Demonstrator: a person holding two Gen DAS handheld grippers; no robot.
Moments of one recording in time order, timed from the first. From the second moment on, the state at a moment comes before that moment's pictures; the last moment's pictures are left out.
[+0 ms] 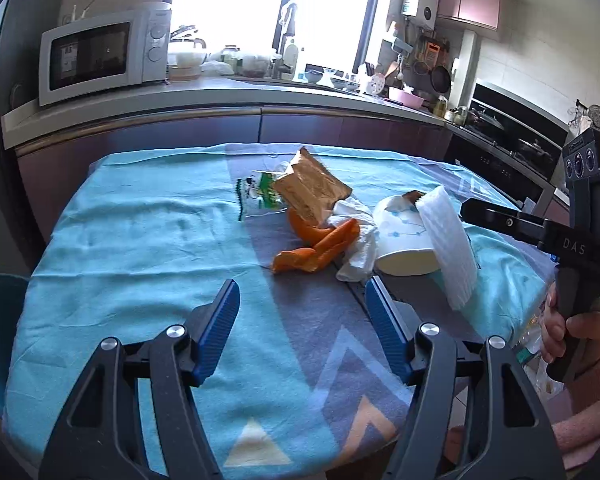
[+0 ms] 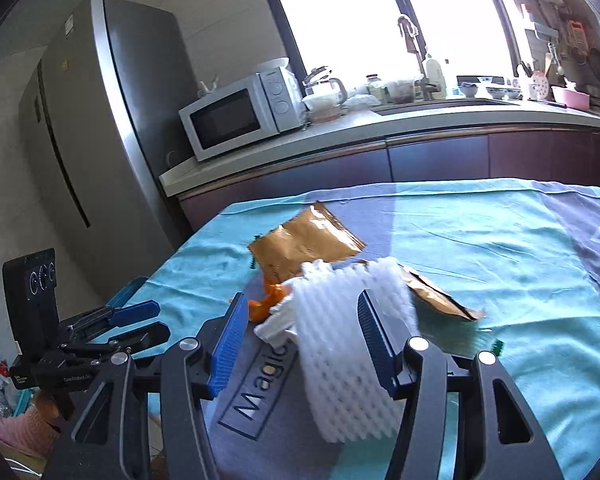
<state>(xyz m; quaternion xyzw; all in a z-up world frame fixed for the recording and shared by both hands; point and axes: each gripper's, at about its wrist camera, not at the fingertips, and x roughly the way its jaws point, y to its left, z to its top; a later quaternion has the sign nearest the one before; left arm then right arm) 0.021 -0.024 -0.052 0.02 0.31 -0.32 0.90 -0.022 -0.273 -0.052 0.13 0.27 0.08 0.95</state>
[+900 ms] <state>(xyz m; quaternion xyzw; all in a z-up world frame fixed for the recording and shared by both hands) 0.035 -0.131 -0.075 0.11 0.34 -0.38 0.86 -0.025 -0.307 -0.086 0.20 0.28 0.13 0.93</state>
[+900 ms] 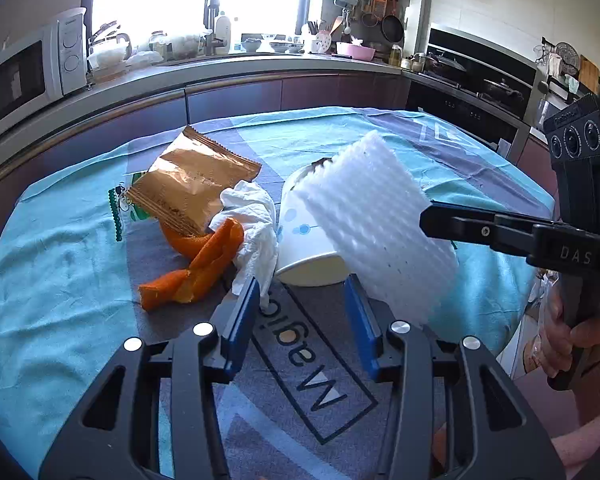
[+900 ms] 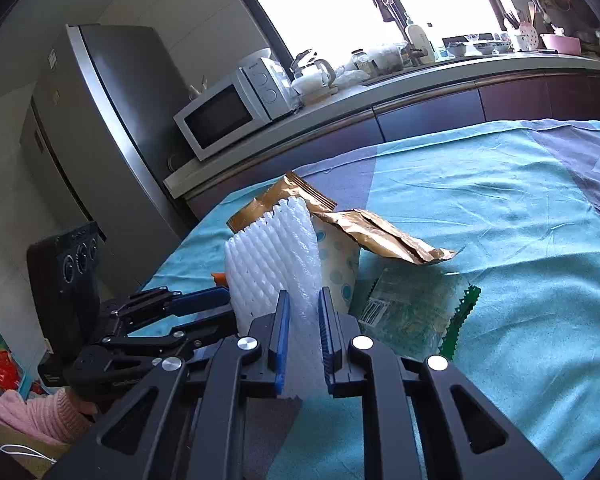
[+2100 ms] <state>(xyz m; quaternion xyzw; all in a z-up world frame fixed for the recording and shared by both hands) 0.045 -0.158 -0.059 0.12 0.30 -0.39 0.86 -0.034 -0.355 -0.085 0.30 0.22 0.13 0.92</state>
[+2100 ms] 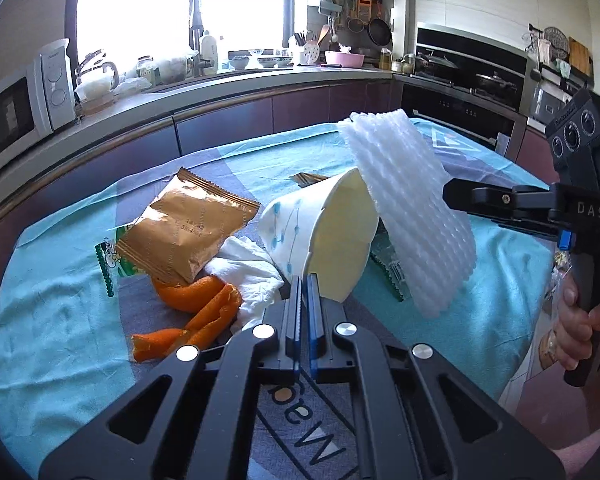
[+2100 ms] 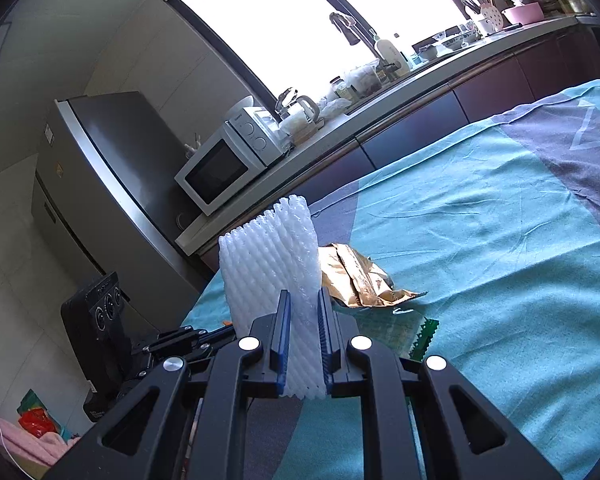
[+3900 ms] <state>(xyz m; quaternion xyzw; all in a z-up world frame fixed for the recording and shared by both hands) 0.044 0.188 -0.030 -0.08 0.31 -0.08 0.94 0.129 -0.089 -0.048 0.18 0.34 0.40 0.83</state>
